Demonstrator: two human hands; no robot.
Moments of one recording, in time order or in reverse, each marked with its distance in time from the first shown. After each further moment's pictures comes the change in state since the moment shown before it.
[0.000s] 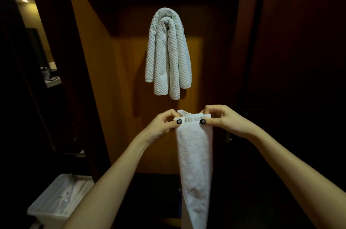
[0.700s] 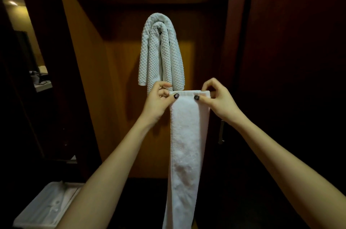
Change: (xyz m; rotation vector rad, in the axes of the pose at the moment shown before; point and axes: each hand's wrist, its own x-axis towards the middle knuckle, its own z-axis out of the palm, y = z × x) left_hand 0.028 0.058 0.019 0.137 0.365 0.295; right_hand 0.016 -0.026 -0.008 -0.136 0.496 -0.147
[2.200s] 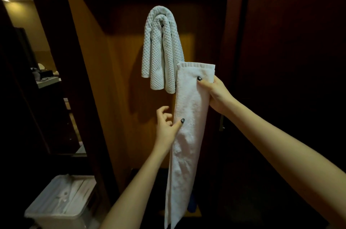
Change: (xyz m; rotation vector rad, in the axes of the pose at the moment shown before) left_hand -0.101 -0.065 0.011 0.097 0.174 -0.183; right_hand -0.010 -0.010 0.033 0.705 -0.017 0.238
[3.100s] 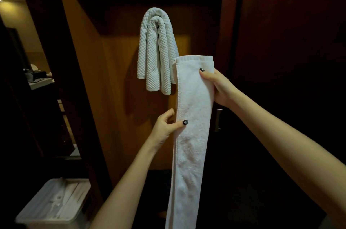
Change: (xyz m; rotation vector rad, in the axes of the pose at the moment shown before) left_hand 0.007 0.022 -0.008 -0.261 -0.429 0.049; right_hand 0.007 -0.030 -0.018 -0.042 -0.099 0.097
